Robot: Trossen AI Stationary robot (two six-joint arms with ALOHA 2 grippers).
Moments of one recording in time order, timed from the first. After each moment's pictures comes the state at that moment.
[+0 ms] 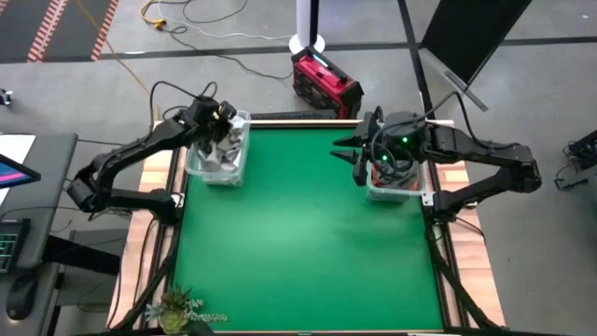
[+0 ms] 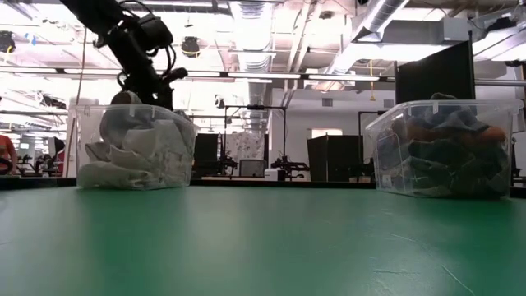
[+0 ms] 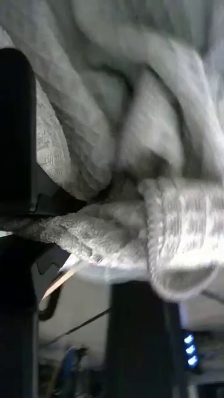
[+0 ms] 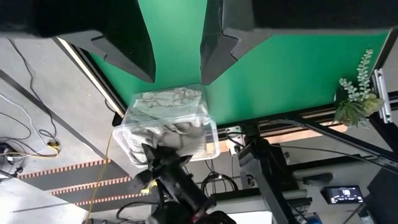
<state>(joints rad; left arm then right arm) 0.84 1.19 0.91 -0.43 -0.16 -1.41 -0.10 1.21 1.39 -0.53 0.13 0.08</state>
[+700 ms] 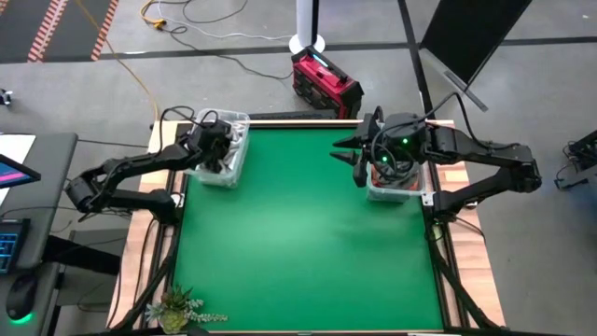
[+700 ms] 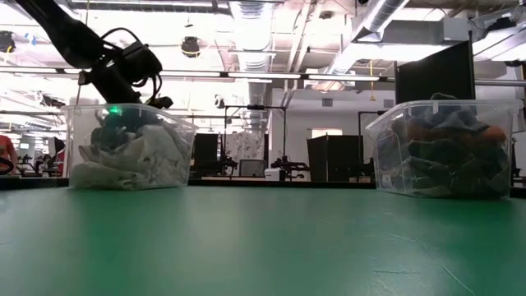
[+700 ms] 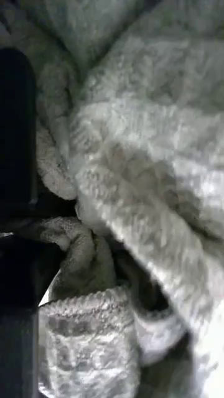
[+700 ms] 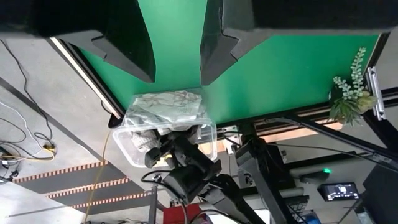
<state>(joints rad) 0.80 1.20 0.52 -0.09 -0.24 -1.78 -0.09 1.21 1.39 -0.53 0.13 0.11</state>
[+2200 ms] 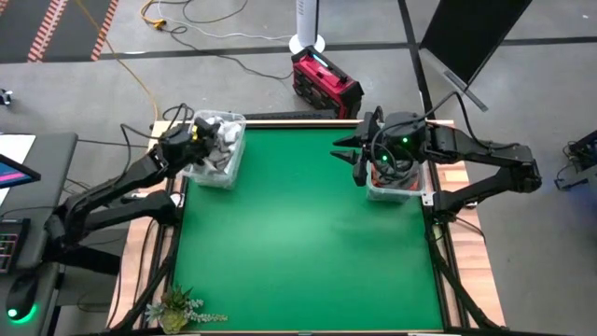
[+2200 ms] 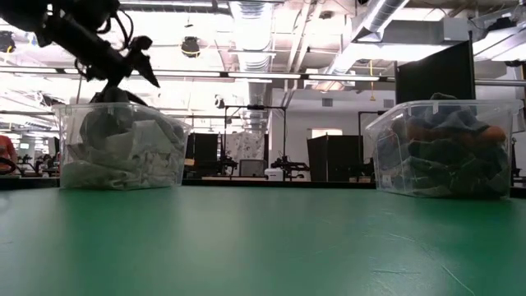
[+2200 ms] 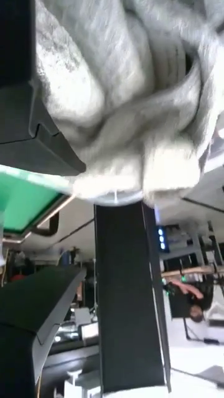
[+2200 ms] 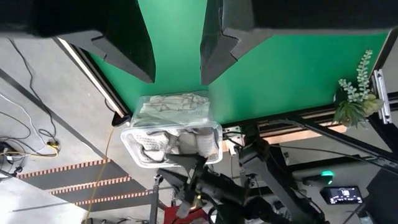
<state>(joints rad) 0.69 0.67 0.52 -0.13 -0.36 -1.45 -0.10 1.21 1.39 -0.53 0.13 0.08</state>
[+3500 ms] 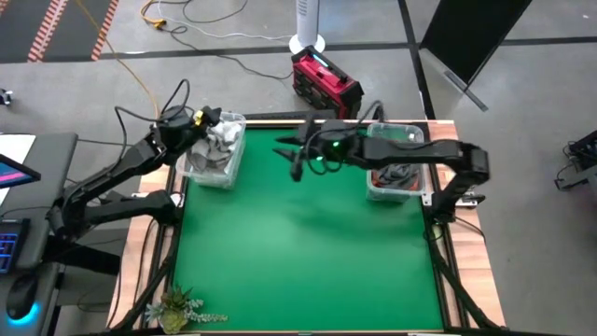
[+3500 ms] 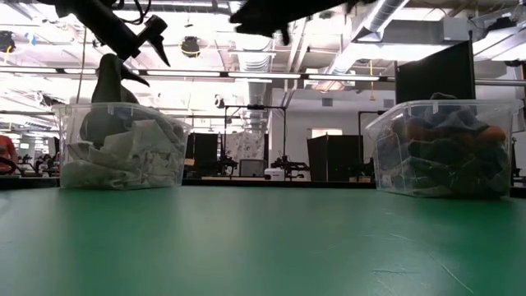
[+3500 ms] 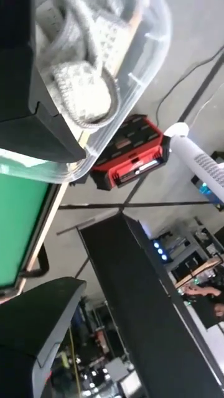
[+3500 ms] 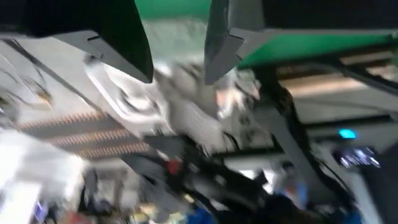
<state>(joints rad) 0.69 0.80 0.79 -0.28 -0.45 -1.05 -0.17 1.66 1.39 0.12 0.07 0.01</state>
